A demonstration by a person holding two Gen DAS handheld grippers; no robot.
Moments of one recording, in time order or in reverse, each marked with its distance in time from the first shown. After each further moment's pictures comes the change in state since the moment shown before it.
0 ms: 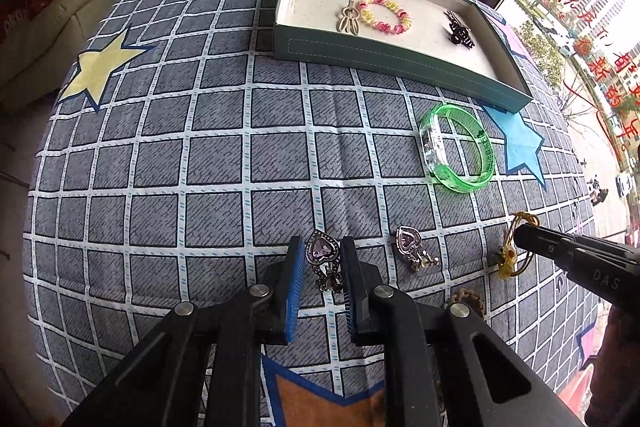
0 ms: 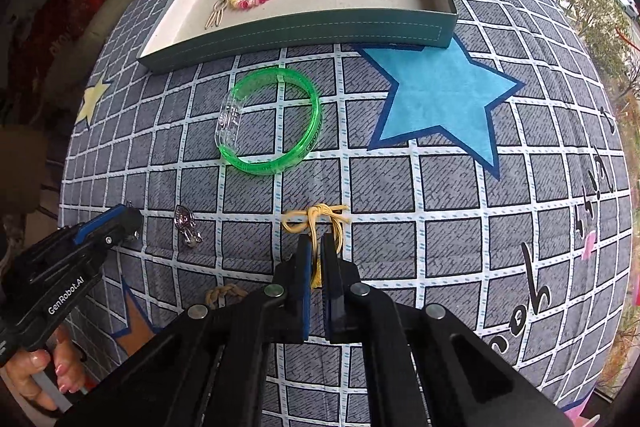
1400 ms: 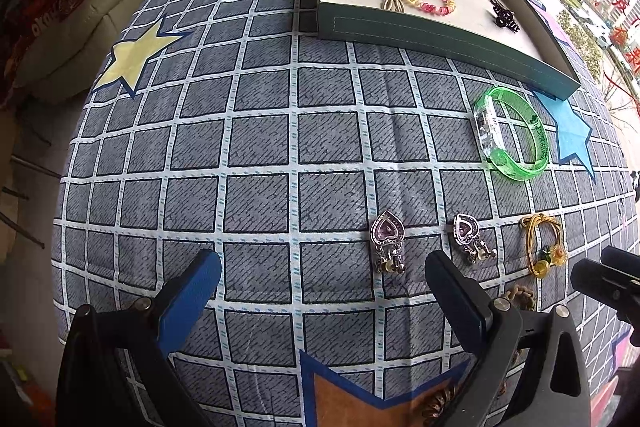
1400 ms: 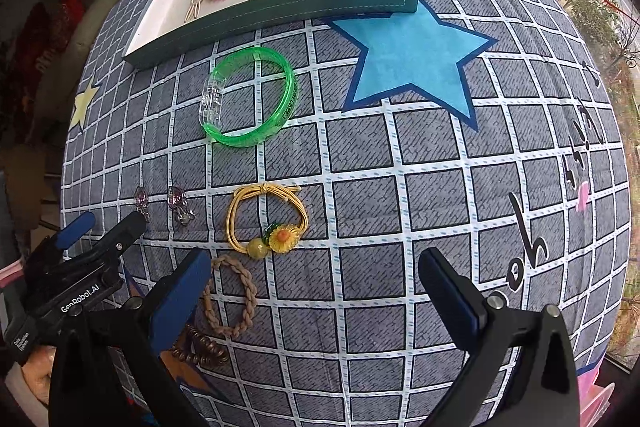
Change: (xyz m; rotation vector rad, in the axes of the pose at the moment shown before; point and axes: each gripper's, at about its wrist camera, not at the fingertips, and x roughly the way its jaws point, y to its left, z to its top) left arm 0.013 0.002 -0.008 -0.009 0.026 0.180; right arm -0.007 -0.007 -0.019 0.072 0.060 -0.032
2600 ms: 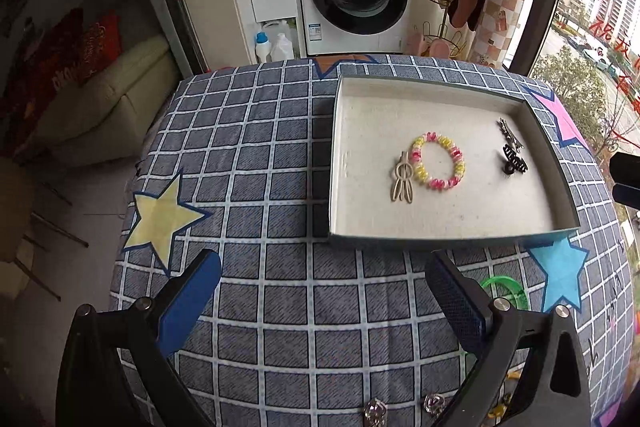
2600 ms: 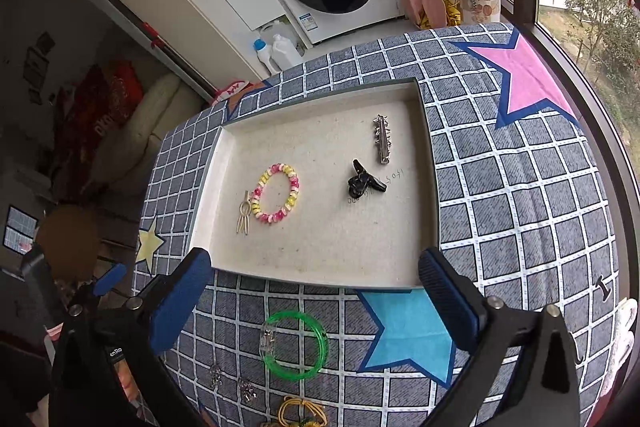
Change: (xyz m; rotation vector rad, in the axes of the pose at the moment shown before) left arm -0.045 -0.007 0.115 0.018 -0.245 0.063; right arm -0.070 -0.018 0.158 -0.033 -0.298 0.232
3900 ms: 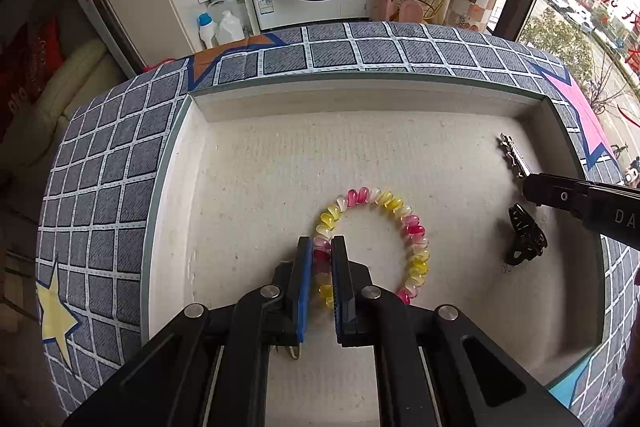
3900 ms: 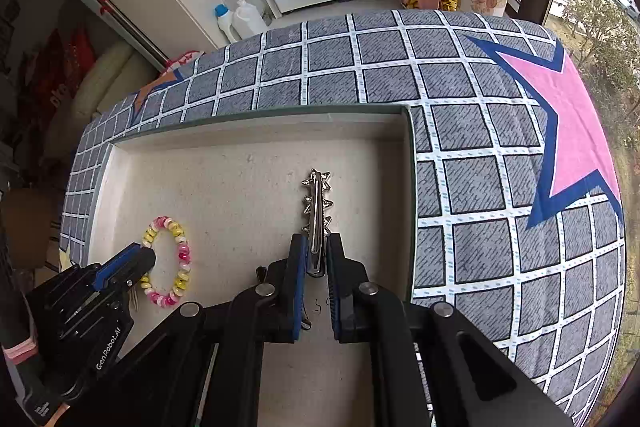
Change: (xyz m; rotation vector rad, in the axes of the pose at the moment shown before) left arm 0.134 -0.109 0.093 0.090 0.108 -0.049; right arm 0.129 -0.051 0.087 -0.059 0.139 -0.145
